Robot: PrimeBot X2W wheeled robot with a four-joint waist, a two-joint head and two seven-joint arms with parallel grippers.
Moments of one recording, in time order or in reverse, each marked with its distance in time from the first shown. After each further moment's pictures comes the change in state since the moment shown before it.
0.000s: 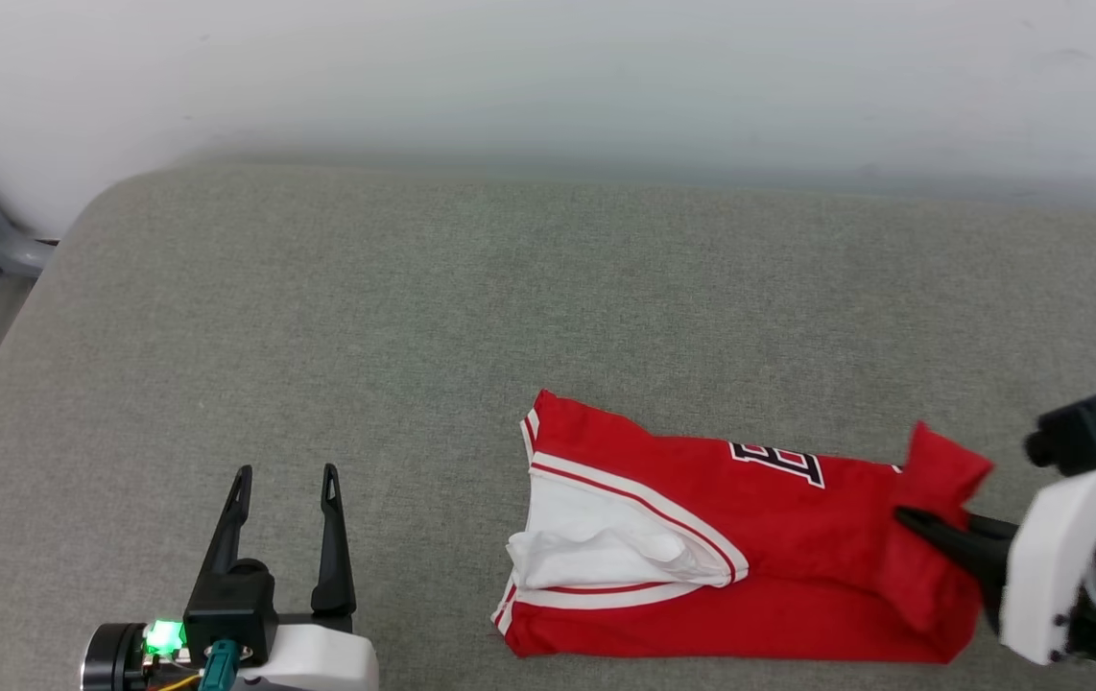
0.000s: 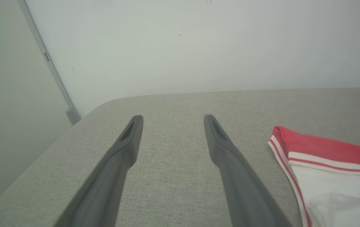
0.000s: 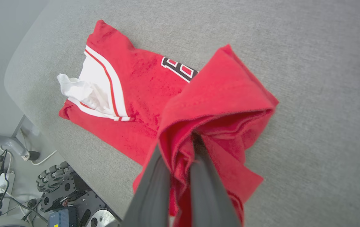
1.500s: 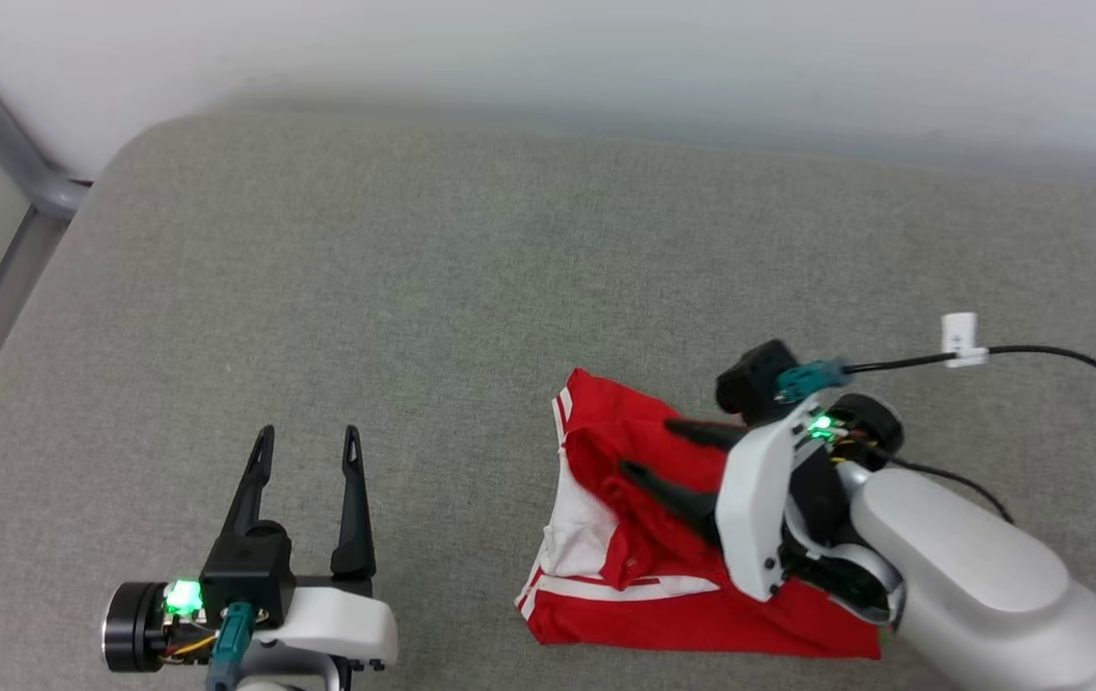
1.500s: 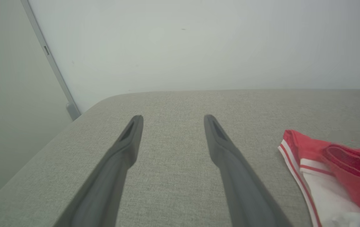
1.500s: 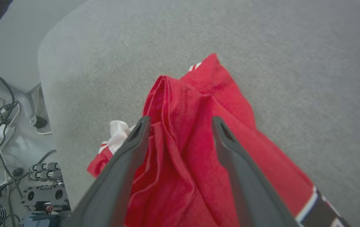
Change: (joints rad) left arm -0.082 -0.025 -0.010 0.031 -0.001 -0.022 0.000; right arm -0.507 0.338 0.624 0.427 -0.112 0.000 -0.320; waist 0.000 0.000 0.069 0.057
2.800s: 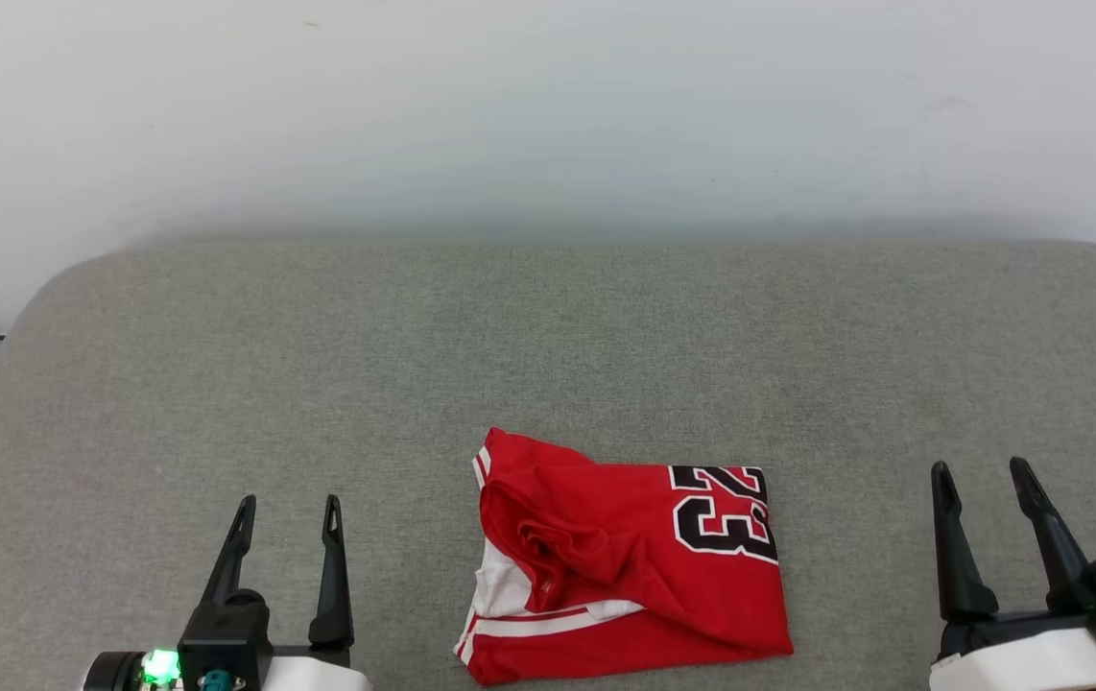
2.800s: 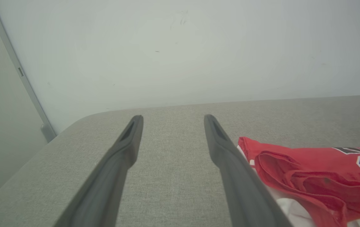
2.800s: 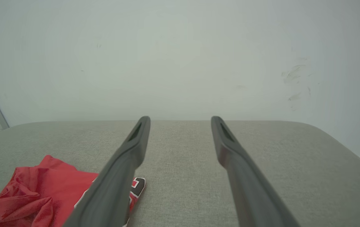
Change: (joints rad) left arm 0.135 0.017 0.029 -0.051 -0.001 -0.027 -0.001; right arm 0.766 0.273 -1.069 -0.416 -0.732 0.000 -0.479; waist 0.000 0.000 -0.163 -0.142
